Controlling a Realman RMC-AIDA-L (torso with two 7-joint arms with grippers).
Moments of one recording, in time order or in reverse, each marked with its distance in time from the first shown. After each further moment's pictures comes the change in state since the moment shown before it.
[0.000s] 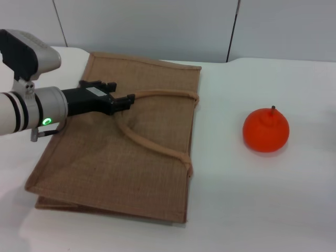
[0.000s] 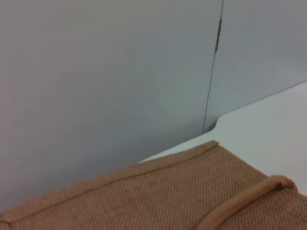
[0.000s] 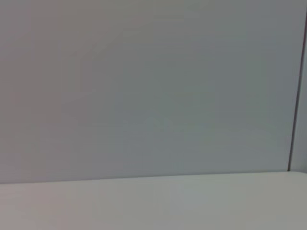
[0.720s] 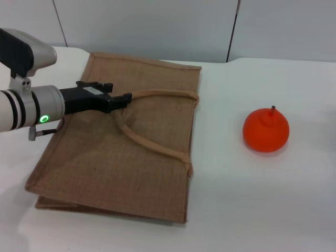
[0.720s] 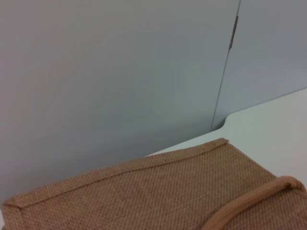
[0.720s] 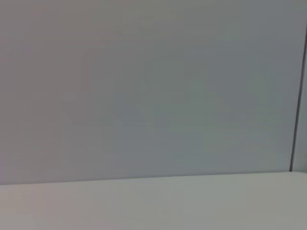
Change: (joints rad) left arm -0.016 0.018 0.000 -0.026 0.003 0.005 -0.064; right arm 0.003 0.000 0.000 -0.002 0.000 -0.001 0.001
